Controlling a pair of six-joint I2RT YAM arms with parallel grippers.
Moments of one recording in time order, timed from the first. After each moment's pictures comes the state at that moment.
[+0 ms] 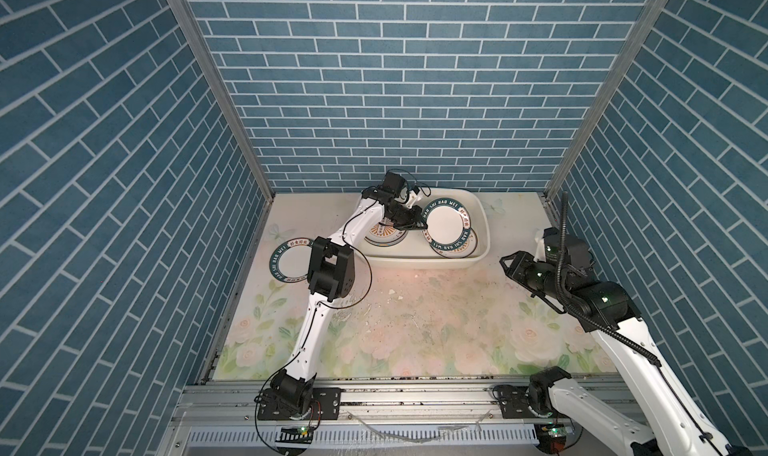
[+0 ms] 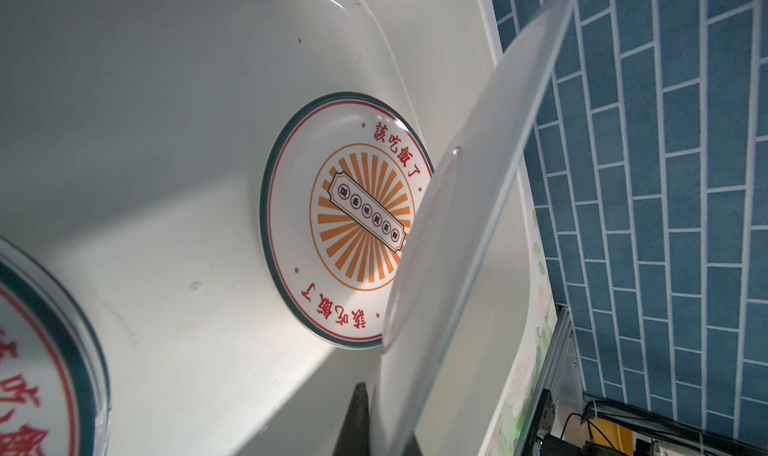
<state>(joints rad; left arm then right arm) -0.44 2.49 2.36 -0.86 0.72 -0.28 0.37 0.88 1.06 -0.87 -0.05 0.77</state>
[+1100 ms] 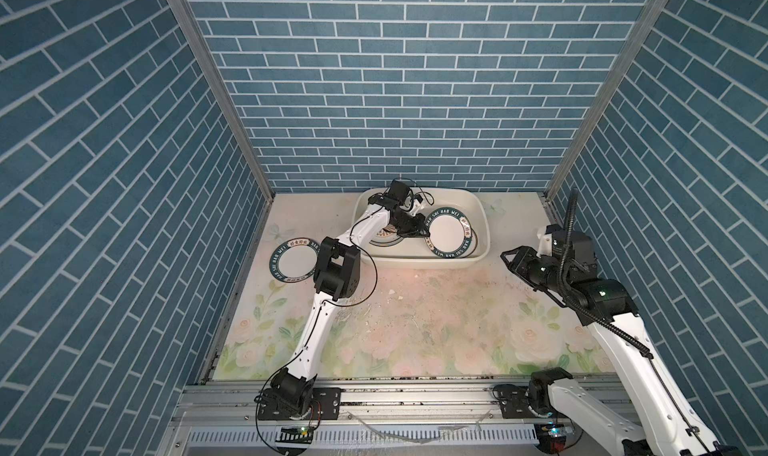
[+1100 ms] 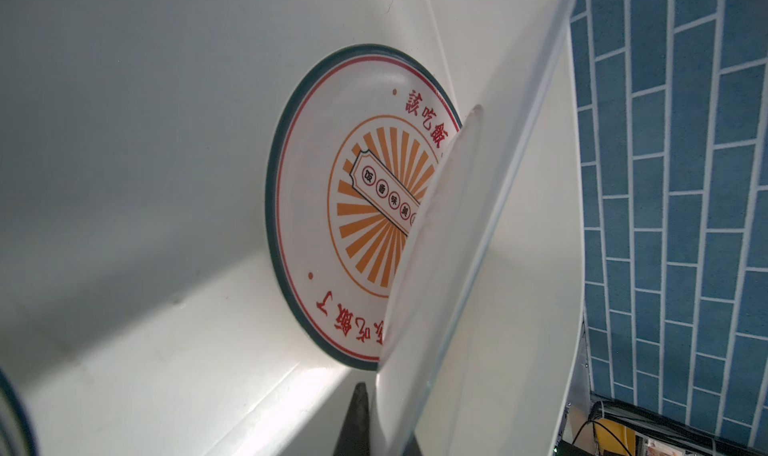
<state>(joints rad) -0.46 2.56 2.36 -0.84 0.71 -0.29 0.25 0.90 1.03 -0.79 -0.20 0.75</state>
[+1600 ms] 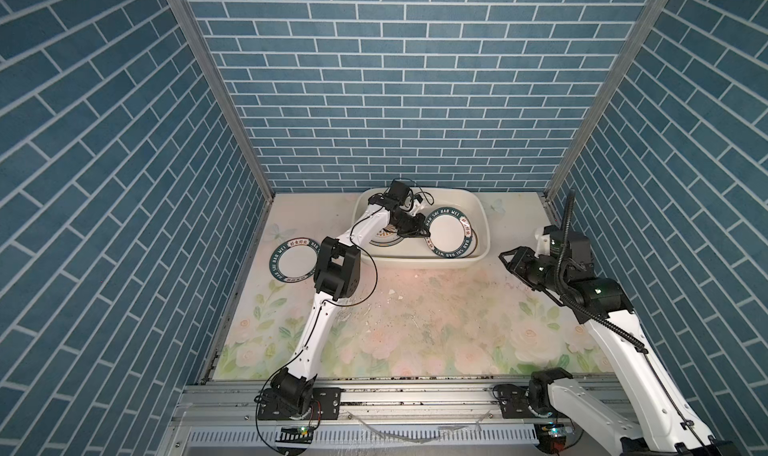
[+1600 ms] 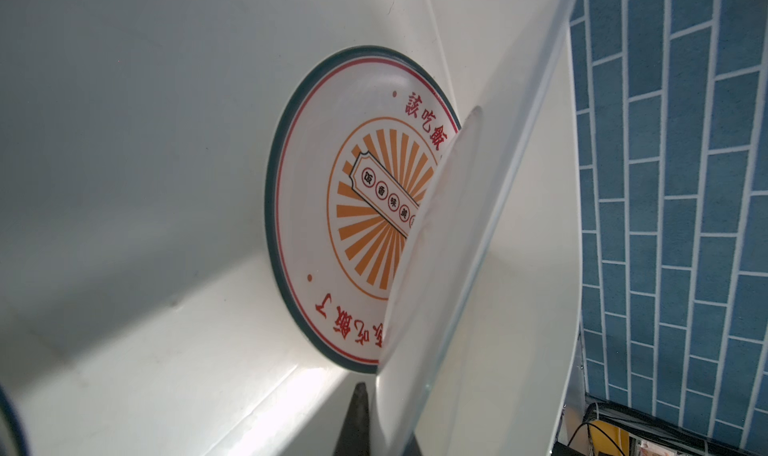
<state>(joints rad) -0.46 2.56 2.36 -0.83 0.72 -0.31 0.23 0.91 1.00 -0.76 -0.22 0.75</state>
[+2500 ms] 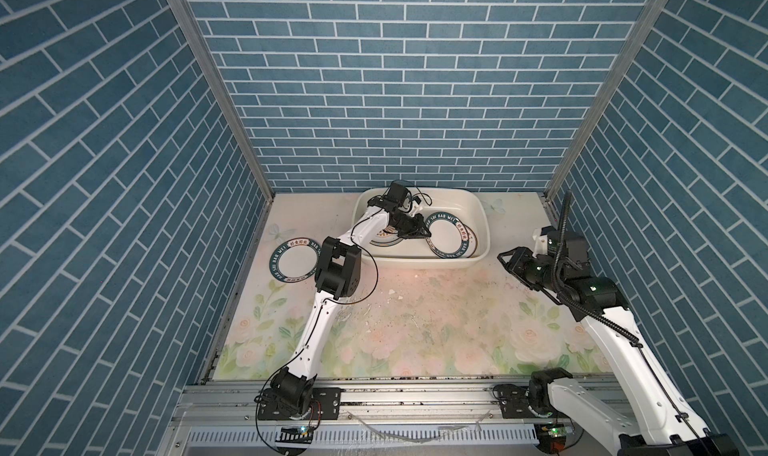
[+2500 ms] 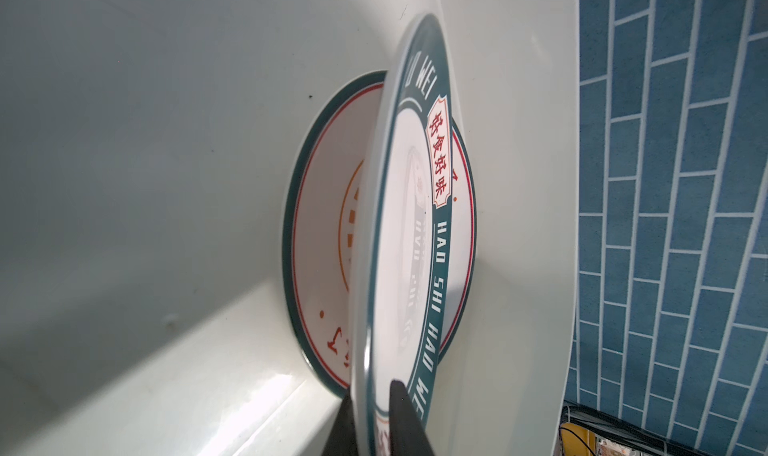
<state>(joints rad) -0.44 2.60 2.36 -0.78 0.77 -0.37 0.22 0.93 0.98 -0.73 -0.24 0.76</state>
